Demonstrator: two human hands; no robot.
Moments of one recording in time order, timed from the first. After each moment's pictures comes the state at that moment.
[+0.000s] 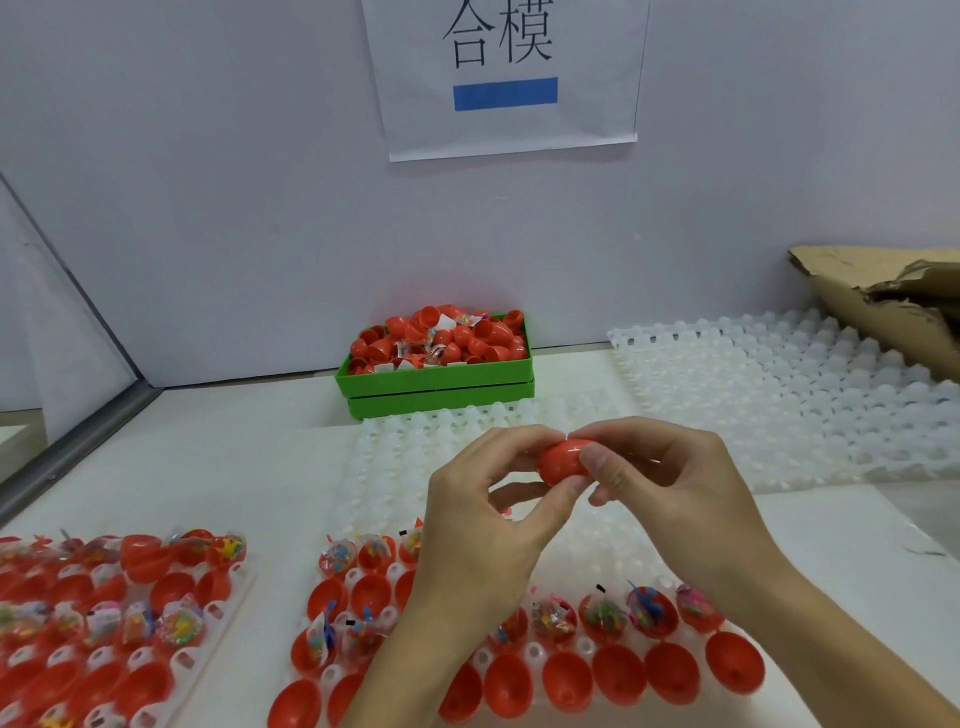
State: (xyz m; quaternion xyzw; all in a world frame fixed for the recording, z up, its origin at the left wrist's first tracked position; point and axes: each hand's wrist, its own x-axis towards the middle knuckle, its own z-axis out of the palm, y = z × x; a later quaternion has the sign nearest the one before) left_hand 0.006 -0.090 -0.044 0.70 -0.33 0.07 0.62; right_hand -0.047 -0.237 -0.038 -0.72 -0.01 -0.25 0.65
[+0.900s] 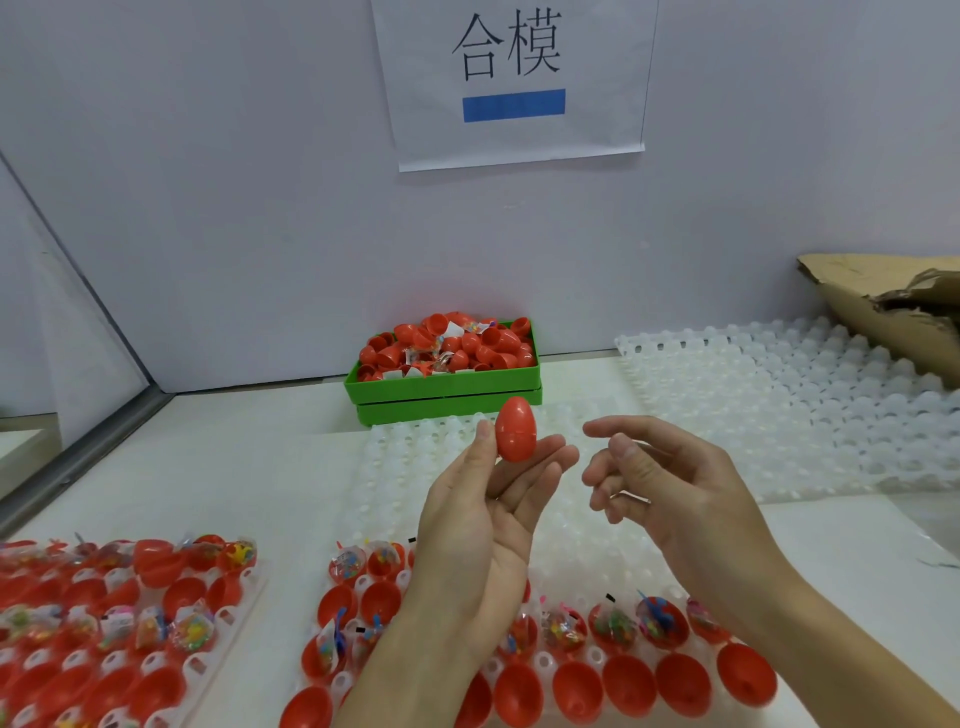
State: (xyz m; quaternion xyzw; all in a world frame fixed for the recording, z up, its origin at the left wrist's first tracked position) left_hand 0.005 -0.094 -0.028 0.36 -0.02 -0.20 0.91; right_hand -0.040 -0.241 -0.048 -0.63 -0.01 -0.21 0.74
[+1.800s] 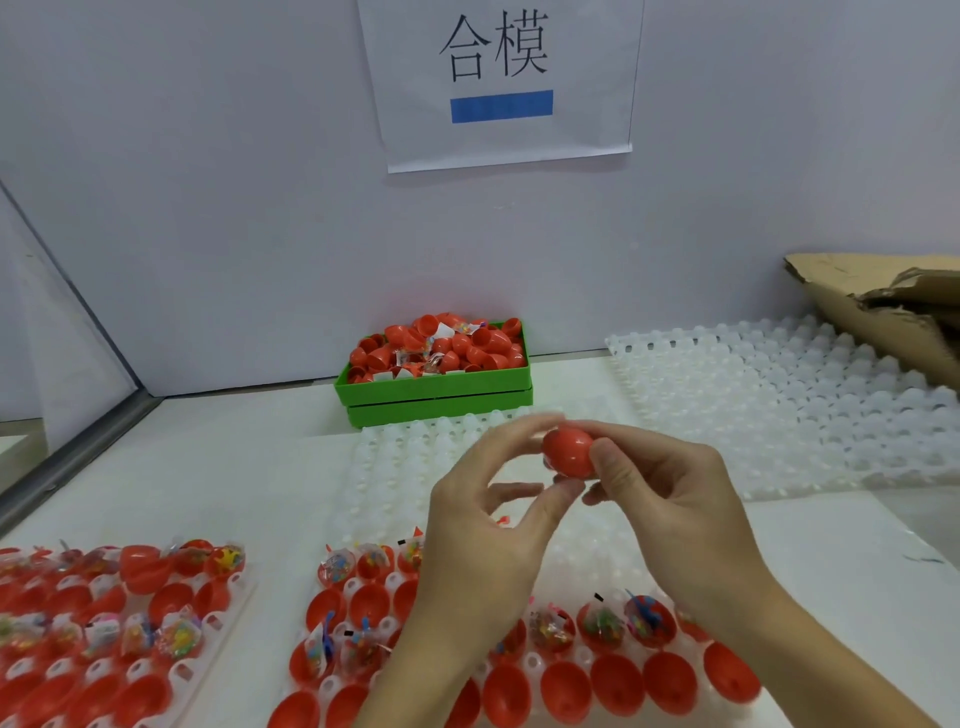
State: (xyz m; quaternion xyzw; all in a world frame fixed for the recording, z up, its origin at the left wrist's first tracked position) left_hand 0.006 -0.092 -0.044 0.69 -0.34 0.08 0.63; right_hand -0.047 -0.230 -0.042 -0.70 -0.03 -0.30 0.65
